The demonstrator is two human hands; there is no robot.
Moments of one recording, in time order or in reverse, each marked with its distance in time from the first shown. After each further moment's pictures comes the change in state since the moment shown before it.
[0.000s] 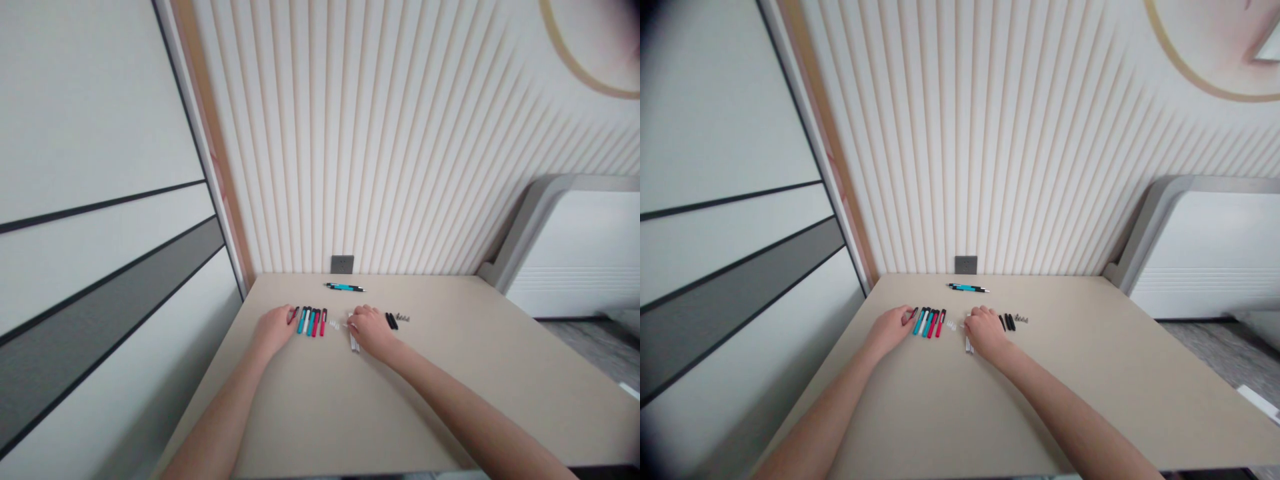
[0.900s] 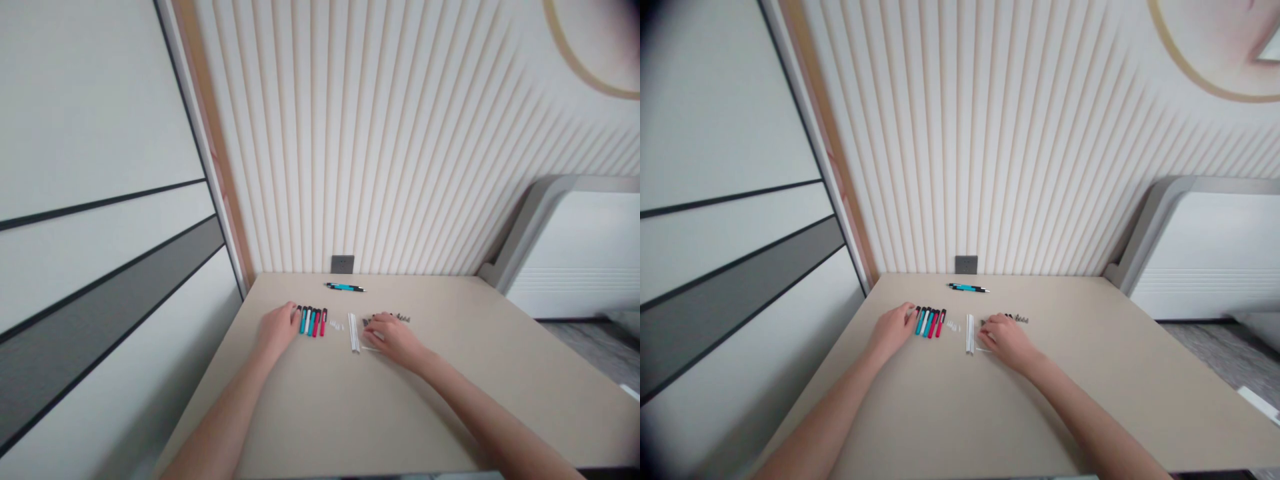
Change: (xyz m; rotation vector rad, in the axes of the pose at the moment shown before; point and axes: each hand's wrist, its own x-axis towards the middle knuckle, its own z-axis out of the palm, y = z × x) left_hand -0.005 0.016 -0.003 0.045 0.097 -0.016; right_hand -0.042 0.040 -0.005 0.251 0.083 -0.127
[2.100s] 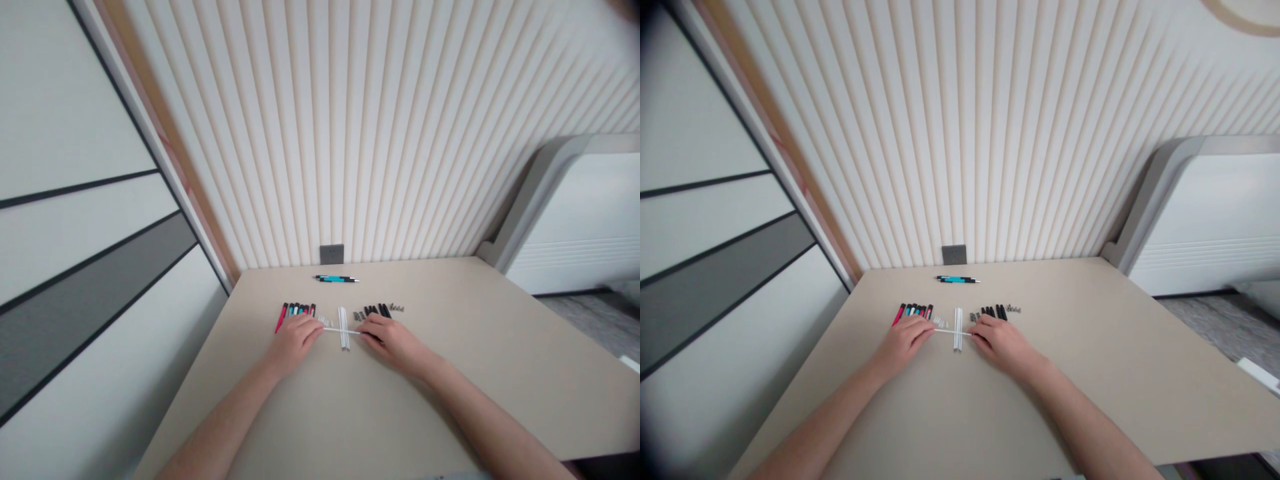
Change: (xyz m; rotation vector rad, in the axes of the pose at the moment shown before) left_hand -0.017 0.047 0.006 -0.399 -0.030 0.601; right_hand -0.020 0.002 -0.008 0.244 -0.020 -0.030
